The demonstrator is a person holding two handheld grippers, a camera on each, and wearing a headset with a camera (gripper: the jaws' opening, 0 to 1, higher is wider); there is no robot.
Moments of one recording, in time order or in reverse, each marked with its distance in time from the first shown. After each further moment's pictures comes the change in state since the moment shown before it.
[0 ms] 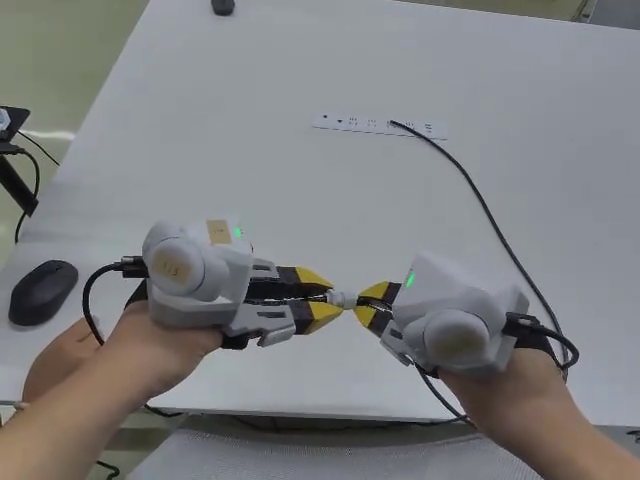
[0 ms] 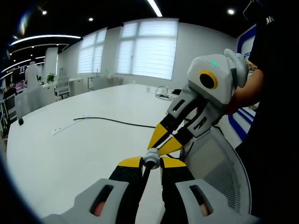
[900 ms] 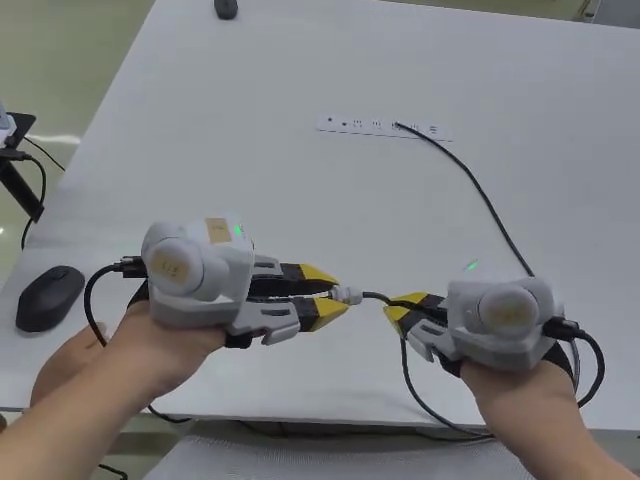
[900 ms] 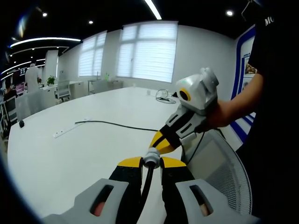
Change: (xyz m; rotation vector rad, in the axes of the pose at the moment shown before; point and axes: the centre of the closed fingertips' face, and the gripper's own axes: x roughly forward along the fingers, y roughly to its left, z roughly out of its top) left arm -0.005 0.006 0.007 0.007 -0.027 0.000; right arm 0.009 -0.030 -0.046 0.466 -0.027 -0.087
